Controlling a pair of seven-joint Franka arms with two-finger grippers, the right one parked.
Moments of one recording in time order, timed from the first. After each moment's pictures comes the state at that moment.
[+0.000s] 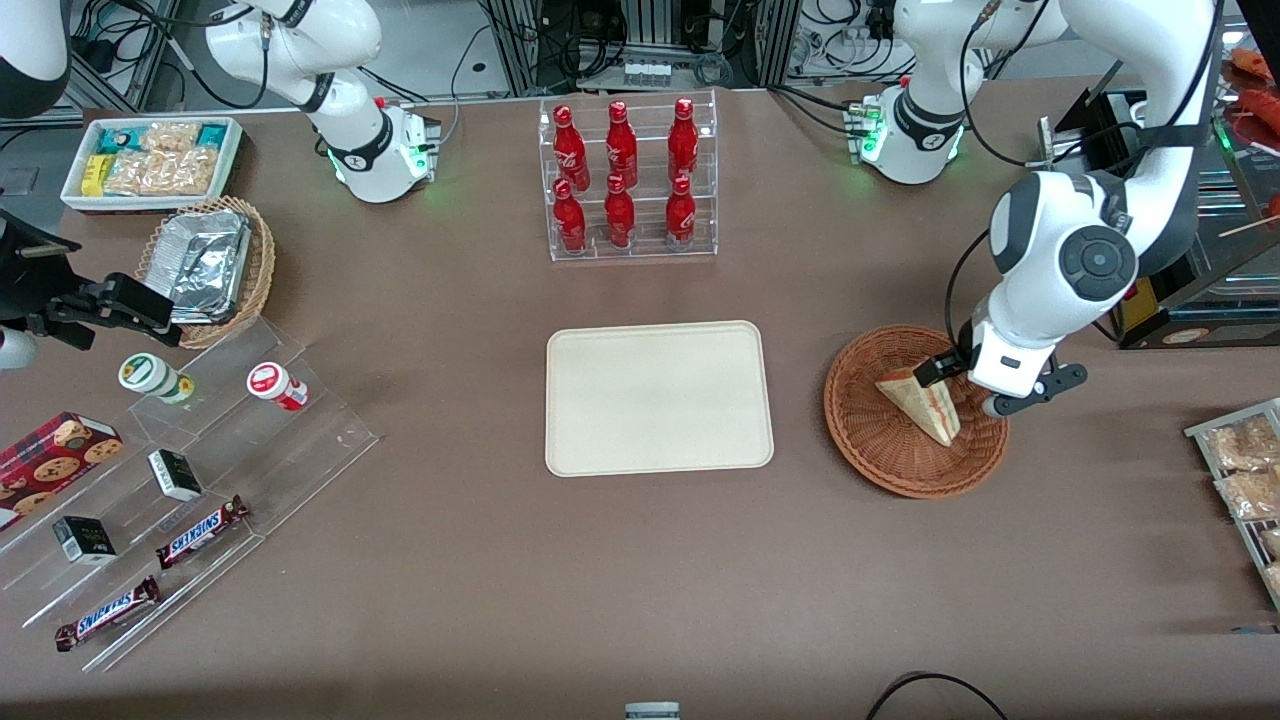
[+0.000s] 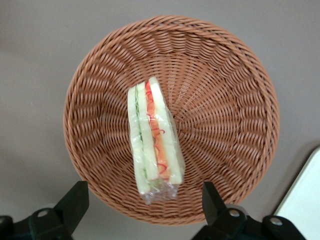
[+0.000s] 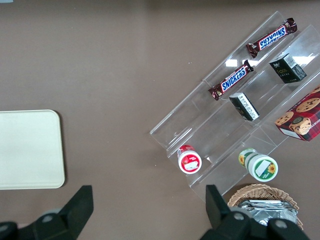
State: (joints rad) arm -0.08 0.10 -0.09 -2.18 0.03 2.21 -0.68
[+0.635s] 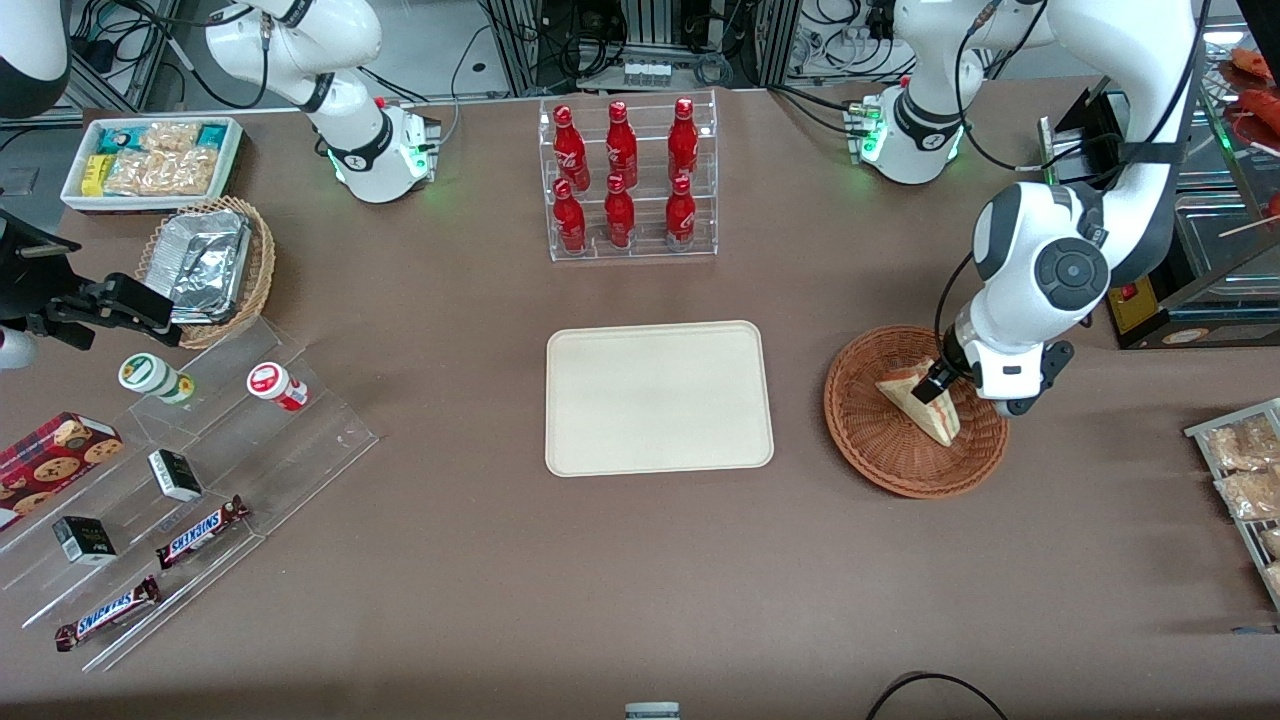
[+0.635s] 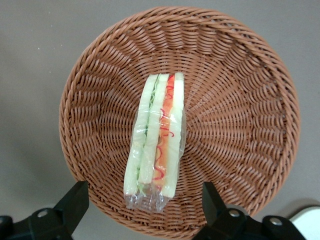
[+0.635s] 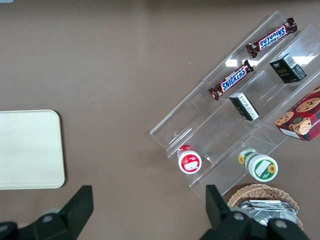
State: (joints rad) arm -0.09 0.14 -0.09 -2.20 0.03 2.25 -1.00
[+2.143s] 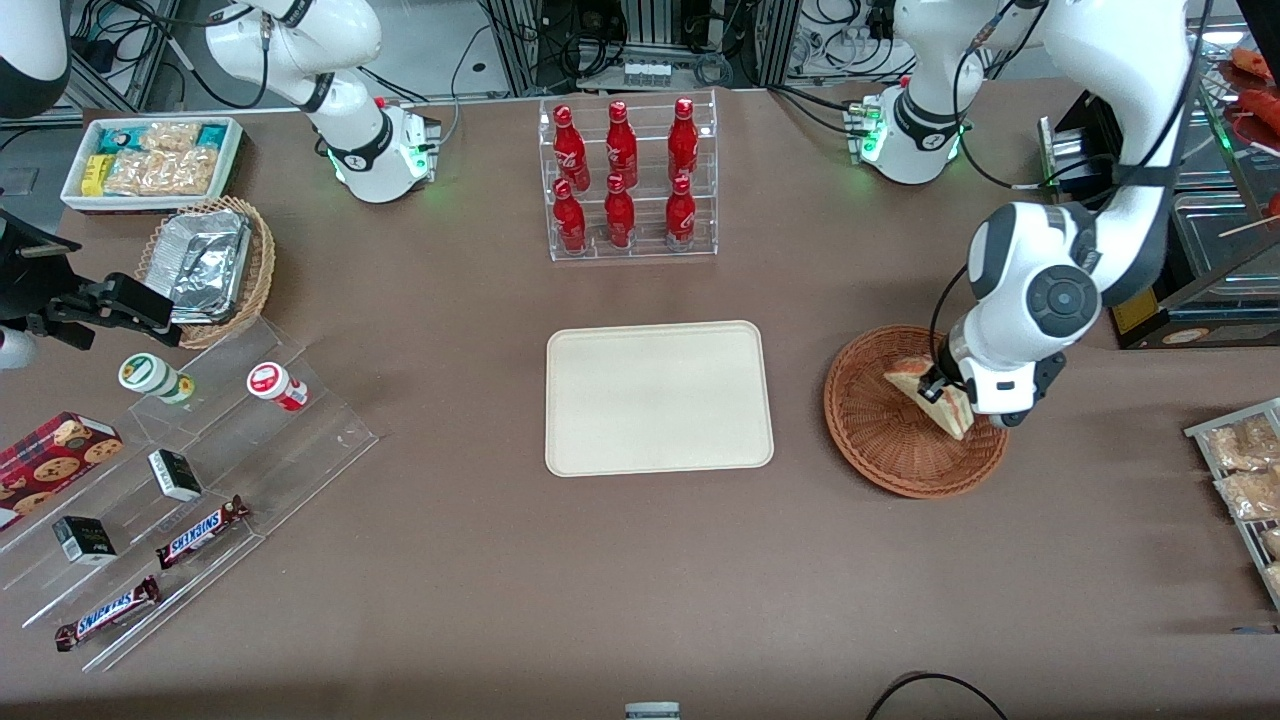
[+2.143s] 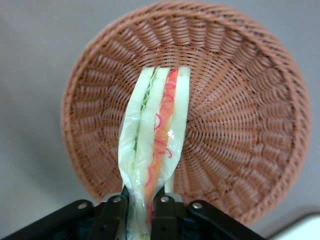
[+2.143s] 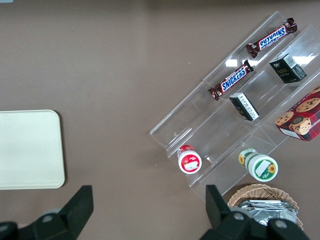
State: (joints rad) arm -0.09 0.19 -0.09 -2.08 0.03 2.11 -1.01
